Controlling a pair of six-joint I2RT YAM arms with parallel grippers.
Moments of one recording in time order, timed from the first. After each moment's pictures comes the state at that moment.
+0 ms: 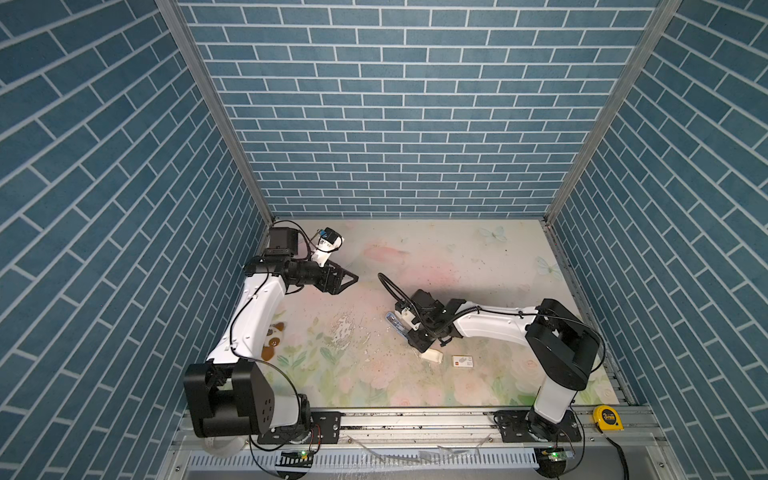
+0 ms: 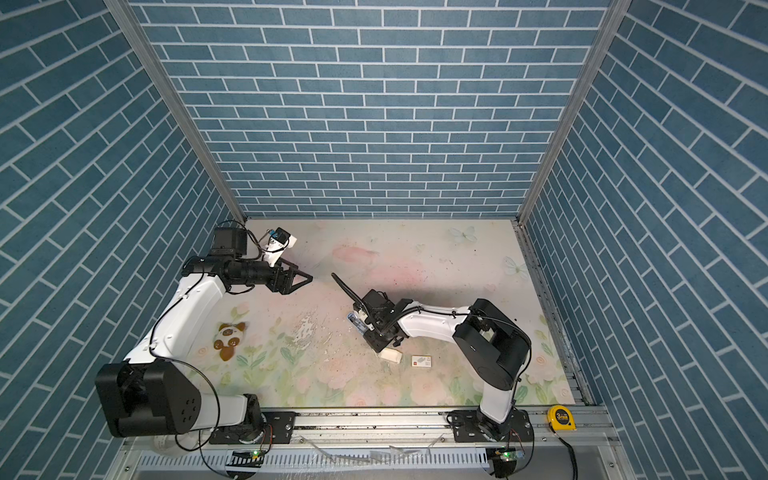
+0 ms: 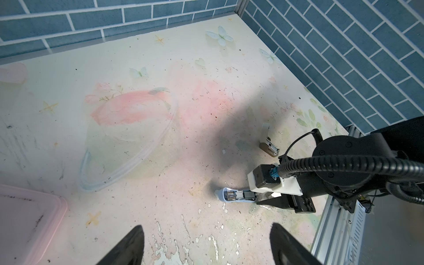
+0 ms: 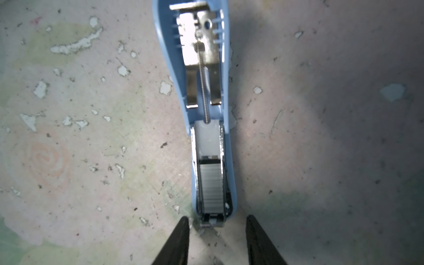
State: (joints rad) left arm 0.03 1.37 1.20 -0.82 0.81 0.41; right arm 0.99 1.78 1.05 -0.45 -0.08 0.11
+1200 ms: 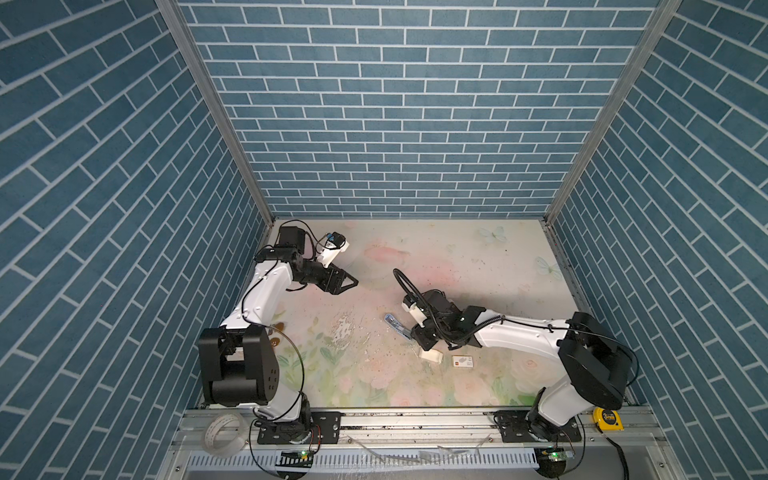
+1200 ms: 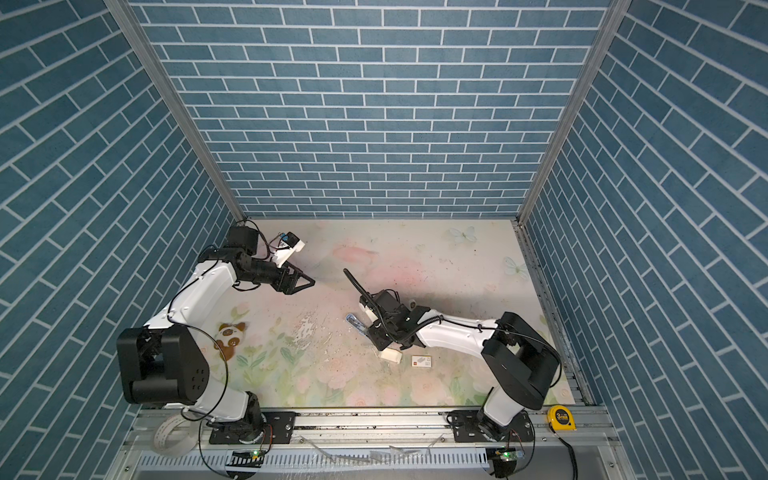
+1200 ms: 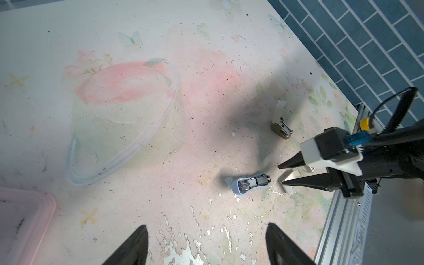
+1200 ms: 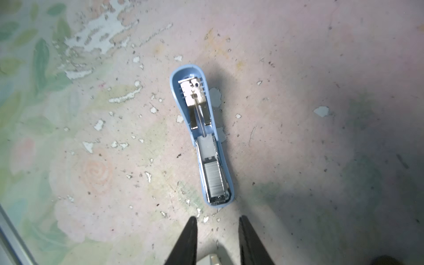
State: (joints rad) left arm 0.03 1.53 1.24 -0.86 0.78 0.51; right arm 0.99 1.58 0.90 -0.29 -0.06 0.23
